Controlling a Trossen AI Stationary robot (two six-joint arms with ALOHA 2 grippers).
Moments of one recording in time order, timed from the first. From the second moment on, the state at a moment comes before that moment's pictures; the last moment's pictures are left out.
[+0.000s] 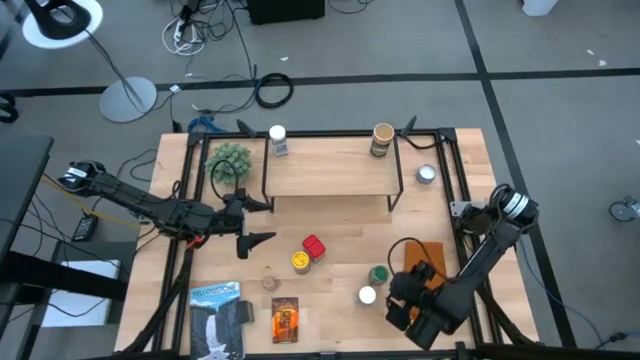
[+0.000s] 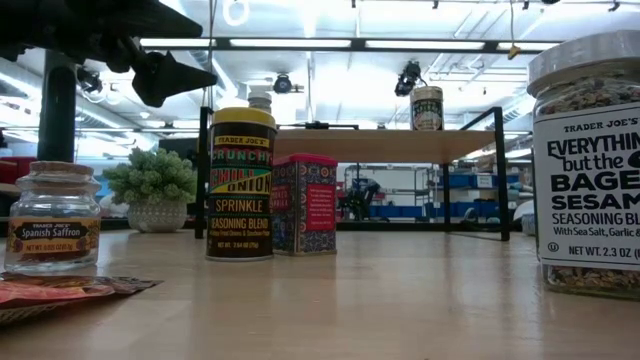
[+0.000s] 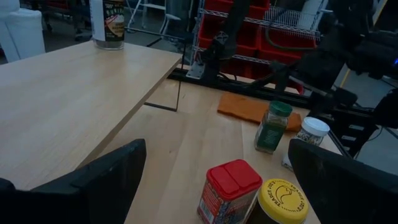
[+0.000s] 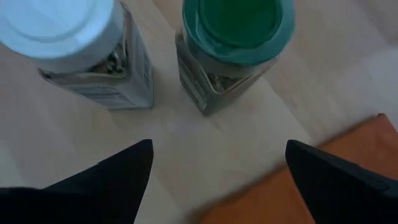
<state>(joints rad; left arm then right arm) -0.32 0.81 0.31 0.35 -0.43 -0.27 0.91 1.80 1.26 -1.03 0.51 1.53</state>
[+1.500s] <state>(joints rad) -0.32 0.81 0.31 0.35 -0.43 -0.27 1.00 1.64 0.82 -0.65 0.64 1.65</state>
